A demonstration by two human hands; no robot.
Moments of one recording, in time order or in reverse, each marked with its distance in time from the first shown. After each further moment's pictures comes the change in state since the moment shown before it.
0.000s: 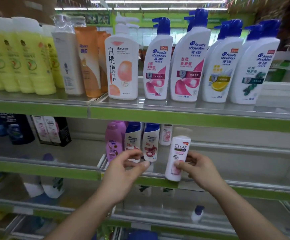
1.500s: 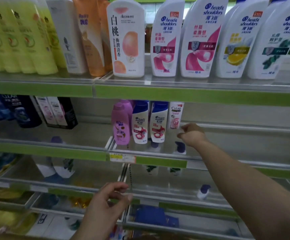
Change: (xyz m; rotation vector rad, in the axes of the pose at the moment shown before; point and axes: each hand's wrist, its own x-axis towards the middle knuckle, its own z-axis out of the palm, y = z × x) left_hand -0.095 -0.080 -0.024 0.035 0.071 -0.356; right_hand 0.111 0.033 0.035 -0.590 0.065 0.206
